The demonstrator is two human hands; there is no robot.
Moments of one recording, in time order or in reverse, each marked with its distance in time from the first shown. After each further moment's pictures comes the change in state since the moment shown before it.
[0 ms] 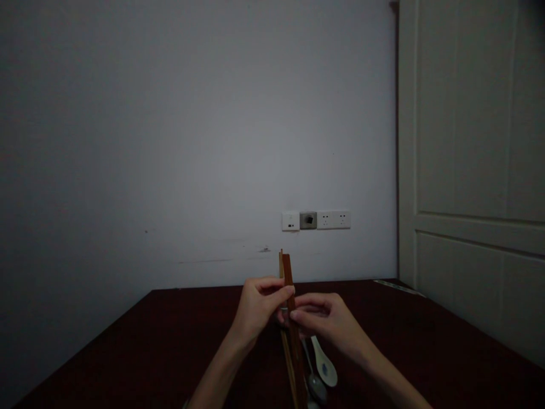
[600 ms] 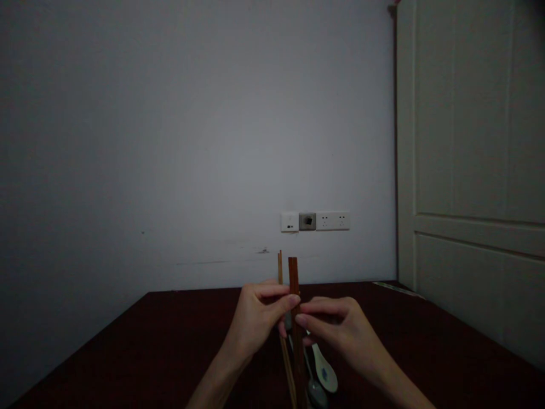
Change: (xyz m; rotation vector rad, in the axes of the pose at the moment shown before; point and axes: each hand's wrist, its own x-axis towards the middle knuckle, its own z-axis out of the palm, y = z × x) left_hand -0.013 0.017 -0.001 0.077 -0.057 0.043; right_hand -0.011 -0.018 0.006 -0.120 0.057 -0.128
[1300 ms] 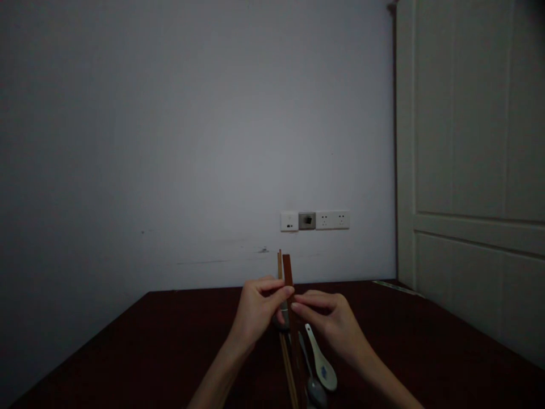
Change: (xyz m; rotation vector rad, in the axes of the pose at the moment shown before) left_hand 0.015 -0.025 0.001 0.058 0.068 0.039; right_hand 0.012 0.018 -0.003 -0.198 0.094 -0.162
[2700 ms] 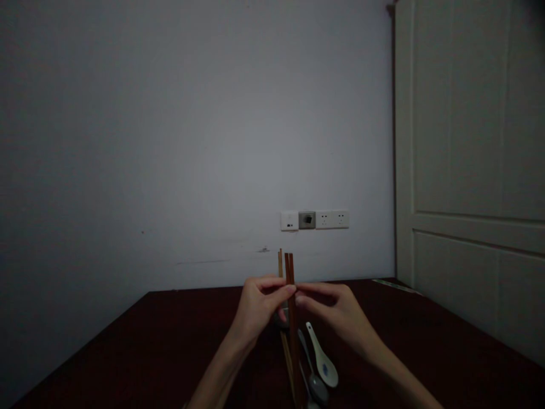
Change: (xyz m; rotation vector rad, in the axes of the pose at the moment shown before) left_hand -0.002 0.006 -0.003 -0.035 -0.062 -0.005; right_hand 0.004 -0.004 -0.012 0.036 0.021 0.031
